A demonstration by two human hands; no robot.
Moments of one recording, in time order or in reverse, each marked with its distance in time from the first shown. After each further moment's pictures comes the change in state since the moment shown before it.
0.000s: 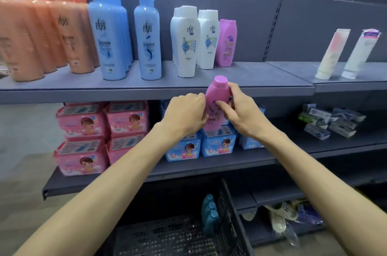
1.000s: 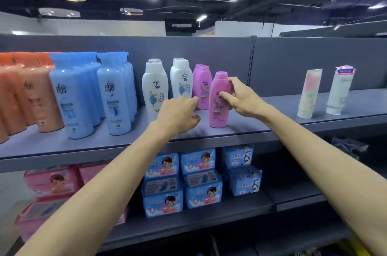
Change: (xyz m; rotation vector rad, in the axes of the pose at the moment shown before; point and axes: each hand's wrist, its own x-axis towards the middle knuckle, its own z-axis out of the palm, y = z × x) left_hand 0.154 0.011 -0.018 0.088 0.067 0.007; right_hand 0.134 0.077 -0.125 -0.023 -0.015 0.122
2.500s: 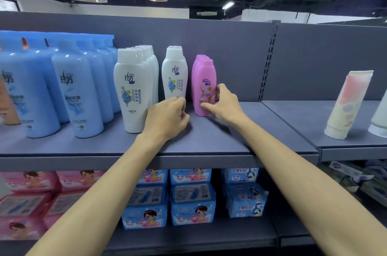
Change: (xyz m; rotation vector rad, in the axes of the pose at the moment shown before) left_hand 0.045 -0.010 0.094 -0.080 0.168 -0.202; right_hand 0.099 0.083 0.075 0.144 0.037 0.053
